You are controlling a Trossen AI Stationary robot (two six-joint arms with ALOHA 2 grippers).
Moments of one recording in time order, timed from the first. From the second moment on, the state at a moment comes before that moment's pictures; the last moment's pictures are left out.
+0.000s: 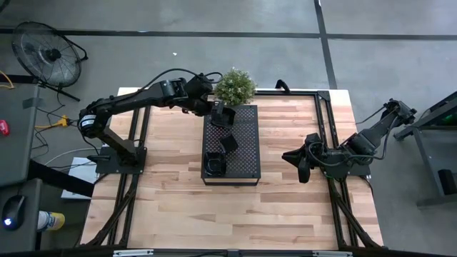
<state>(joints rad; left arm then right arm) 0.37 1.51 1.47 -0.85 0.02 -0.94 0.63 0.92 0.93 -0.62 0.74 1.06</state>
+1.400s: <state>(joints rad) 0.42 0.85 1.04 -0.58 0.12 -0.44 0.64 0.63 0.93 -0.69 1.18 0.76</state>
